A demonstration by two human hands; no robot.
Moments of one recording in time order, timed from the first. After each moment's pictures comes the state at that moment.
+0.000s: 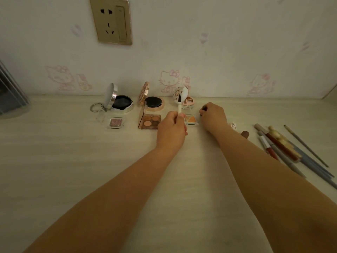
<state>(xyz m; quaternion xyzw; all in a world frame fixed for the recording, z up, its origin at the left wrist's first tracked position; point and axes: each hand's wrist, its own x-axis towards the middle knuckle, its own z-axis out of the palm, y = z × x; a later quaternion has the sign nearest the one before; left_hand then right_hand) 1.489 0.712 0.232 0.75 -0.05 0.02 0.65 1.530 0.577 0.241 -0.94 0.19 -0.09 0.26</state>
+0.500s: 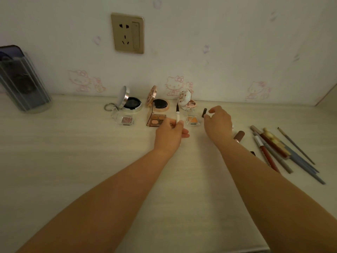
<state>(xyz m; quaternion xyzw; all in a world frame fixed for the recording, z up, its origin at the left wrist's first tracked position) 1.459 0.738 0.240 0.73 -0.01 -0.04 0.69 1.474 0.598 0.257 -0.91 0.21 -0.19 0.29</state>
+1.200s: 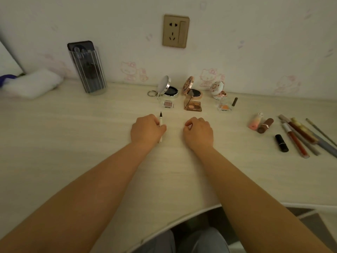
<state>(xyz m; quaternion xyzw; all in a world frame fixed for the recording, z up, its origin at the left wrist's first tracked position) 1.405 0.903 0.239 0.95 0.07 0.08 0.30 1.401 0.755 0.227 -0.97 0.08 -0.11 0.22</state>
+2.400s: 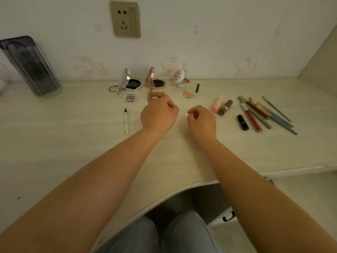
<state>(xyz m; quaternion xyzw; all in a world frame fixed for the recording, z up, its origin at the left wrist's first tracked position) 1.390 0.781 0.269 0.94 -0.08 0.12 0.31 1.359 0.663 0.241 -0.89 0.16 -0.20 0.38</state>
